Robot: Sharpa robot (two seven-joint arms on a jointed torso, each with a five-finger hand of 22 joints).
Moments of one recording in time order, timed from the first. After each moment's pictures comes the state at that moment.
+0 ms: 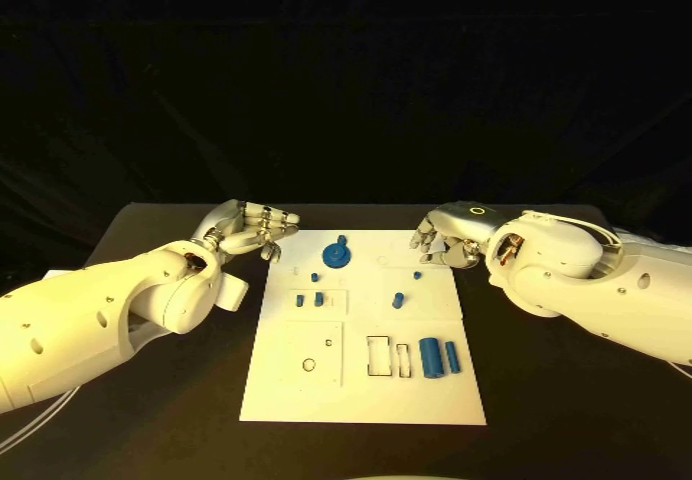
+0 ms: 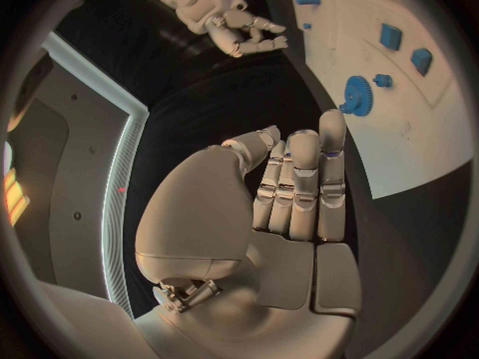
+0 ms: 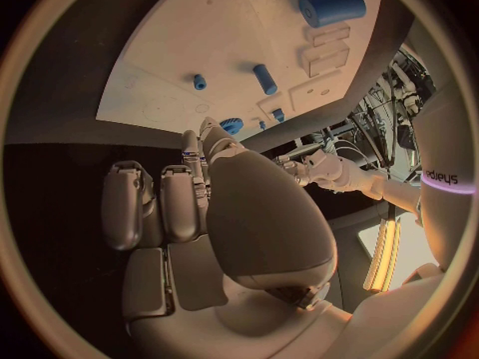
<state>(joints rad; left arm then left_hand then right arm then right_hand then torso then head) 1.18 -0.86 -0.01 1.49 -0.29 -0.34 0.28 1.35 -0.13 0.56 0.00 0.11 1.03 0.19 0.08 0.08 1.14 0.12 0.10 0.07 1.25 0.03 1.02 0.64 0.16 1.19 0.13 0.68 0.93 1.19 -0.95 0.03 1.65 -1.74 -0.18 -0.21 1.59 -0.07 0.18 0.22 0.11 1.09 0.12 0.07 0.09 1.14 0.06 0.07 0.20 1.47 -0.01 1.31 1.21 0.05 1.36 0.09 1.39 1.30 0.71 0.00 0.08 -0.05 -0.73</state>
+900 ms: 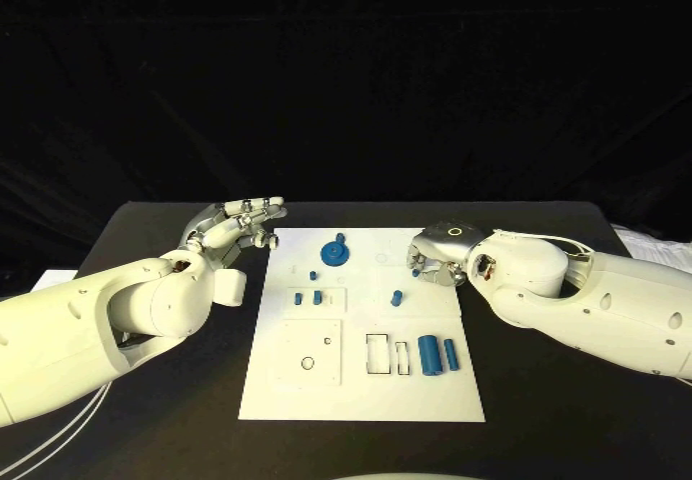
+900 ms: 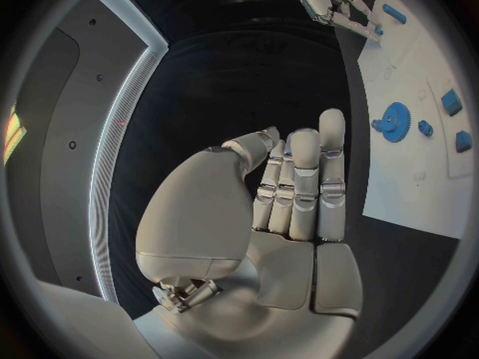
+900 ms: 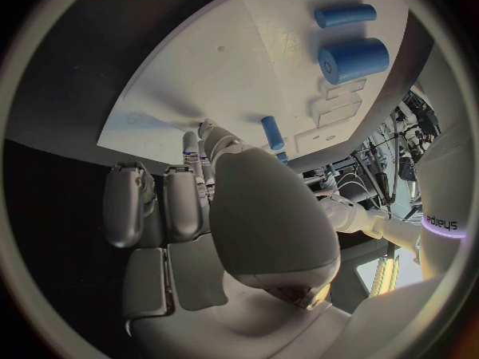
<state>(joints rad) 1.17 -0.90 -0.02 1.58 0.10 -0.34 0.41 1.35 -0.13 0.54 0.00 0.11 1.03 0.19 0.10 0.08 1.14 0.11 0.12 0.07 1.25 0.02 1.01 0.62 0.16 1.18 0.13 0.65 0.91 1.14 -0.89 0.02 1.61 -1.90 -0.08 -0.25 1.56 -0.10 0.28 0.22 0.10 1.09 0.11 0.07 0.09 1.13 0.06 0.07 0.10 1.47 -0.02 1.30 1.20 0.05 1.36 0.09 1.38 1.29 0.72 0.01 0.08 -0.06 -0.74</state>
